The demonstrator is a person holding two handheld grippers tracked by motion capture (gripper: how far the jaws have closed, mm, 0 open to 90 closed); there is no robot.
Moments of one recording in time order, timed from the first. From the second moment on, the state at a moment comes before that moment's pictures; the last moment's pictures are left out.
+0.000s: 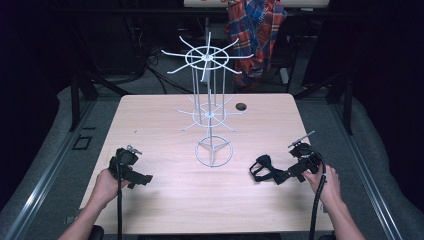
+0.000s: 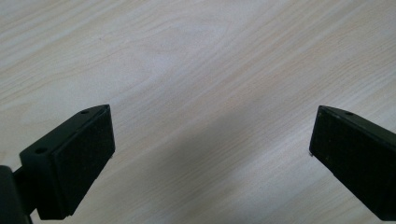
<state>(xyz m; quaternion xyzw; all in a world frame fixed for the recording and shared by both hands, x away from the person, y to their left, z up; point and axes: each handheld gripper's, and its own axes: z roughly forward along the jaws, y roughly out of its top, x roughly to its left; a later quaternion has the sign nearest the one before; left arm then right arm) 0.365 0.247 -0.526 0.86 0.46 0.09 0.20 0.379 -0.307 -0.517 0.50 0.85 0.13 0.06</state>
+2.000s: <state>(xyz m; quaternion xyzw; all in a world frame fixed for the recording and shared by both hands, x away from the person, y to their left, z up) 0.362 0.244 -0.525 0.86 0.45 0.09 0.20 0.397 -0.264 -0.534 0.47 0.87 0.14 0.04</state>
